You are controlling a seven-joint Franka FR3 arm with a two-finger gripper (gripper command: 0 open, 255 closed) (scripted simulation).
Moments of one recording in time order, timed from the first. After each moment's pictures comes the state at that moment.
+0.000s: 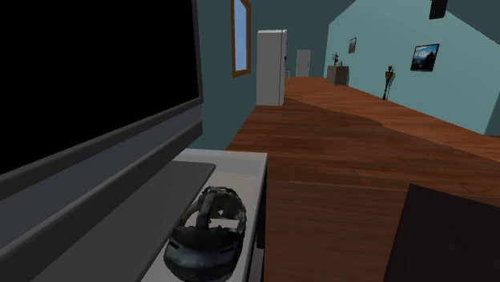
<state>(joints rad) -0.01 -0.81 -0.01 -2.33 0.11 1.45 -0.08</state>
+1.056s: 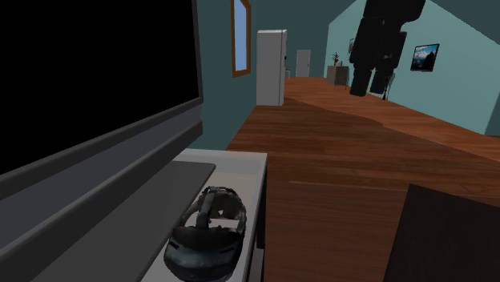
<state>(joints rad) 0.00 -0.72 0.32 -2.63 0.25 2.02 0.26</state>
